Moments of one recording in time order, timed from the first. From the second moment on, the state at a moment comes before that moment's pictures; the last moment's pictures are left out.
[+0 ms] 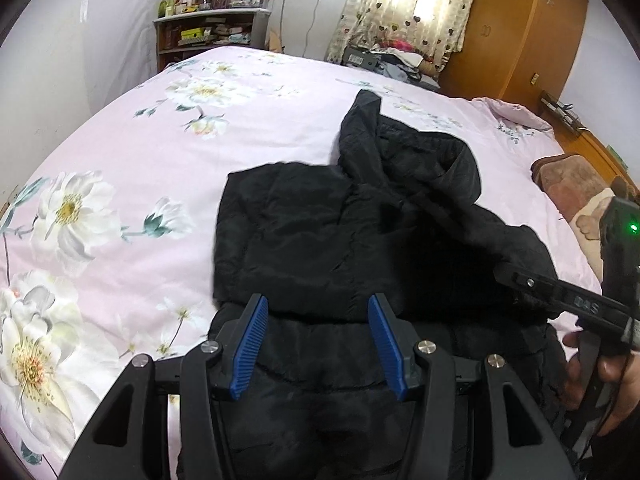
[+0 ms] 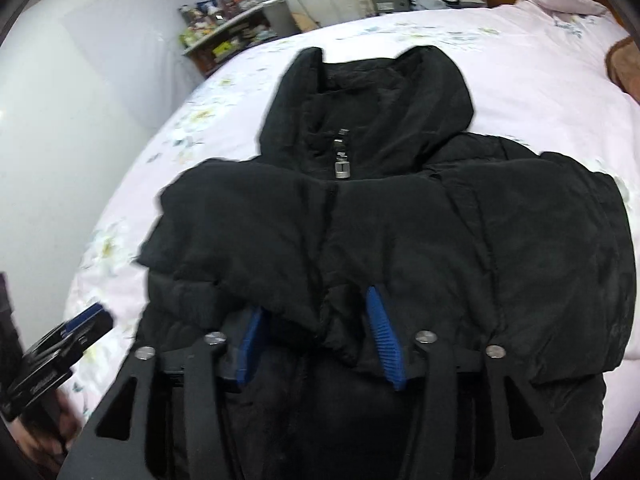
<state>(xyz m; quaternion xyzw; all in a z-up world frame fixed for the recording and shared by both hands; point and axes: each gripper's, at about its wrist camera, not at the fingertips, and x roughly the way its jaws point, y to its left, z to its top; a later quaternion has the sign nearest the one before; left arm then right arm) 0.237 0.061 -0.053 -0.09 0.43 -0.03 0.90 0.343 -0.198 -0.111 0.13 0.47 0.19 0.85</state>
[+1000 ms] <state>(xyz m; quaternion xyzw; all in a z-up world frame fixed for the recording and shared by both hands) 0.342 -0.056 -0.138 0.00 0.45 -0.10 0.89 0.369 -0.331 -0.184 0.08 0.49 0.00 0.87</state>
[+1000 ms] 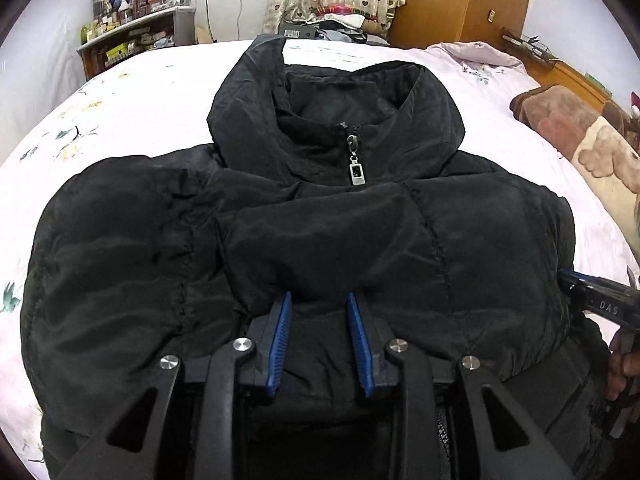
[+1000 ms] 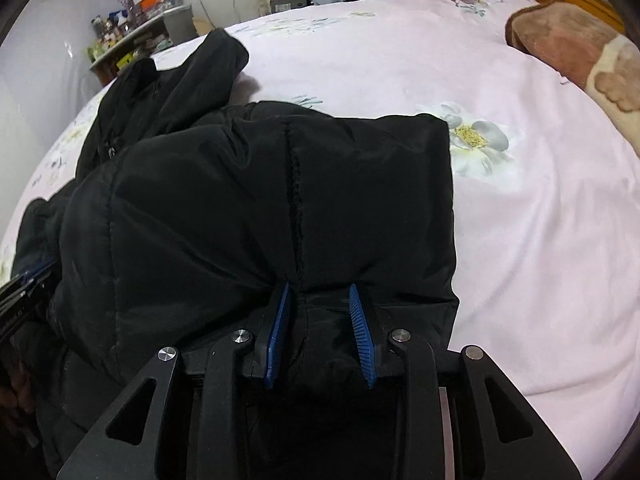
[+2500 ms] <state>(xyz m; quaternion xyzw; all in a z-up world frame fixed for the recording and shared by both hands) 0.339 -0.020 -0.130 -0.02 0.46 -0.08 0.88 0.374 -0.245 -0.164 0.03 0.49 0.06 0.87</state>
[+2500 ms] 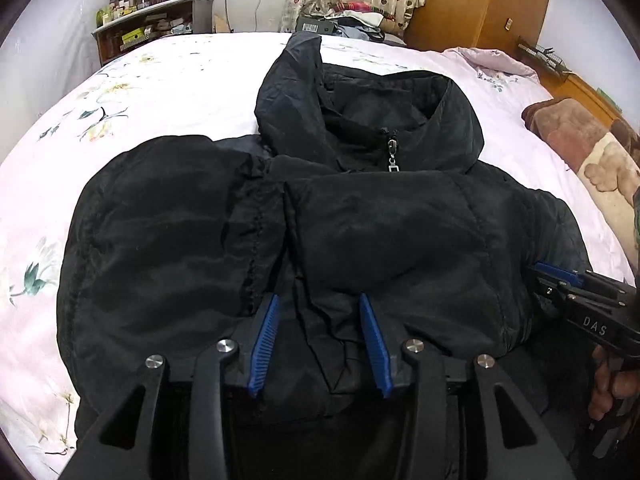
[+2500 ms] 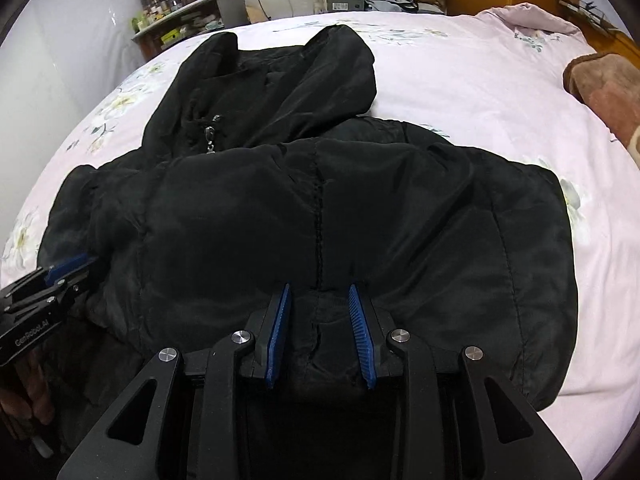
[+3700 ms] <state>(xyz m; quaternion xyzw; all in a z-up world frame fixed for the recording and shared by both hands) 0.229 0.019 -0.005 -0.05 0.41 -0.08 0.91 0.248 -0.249 -0.041 0.08 0.42 0.07 0.90</state>
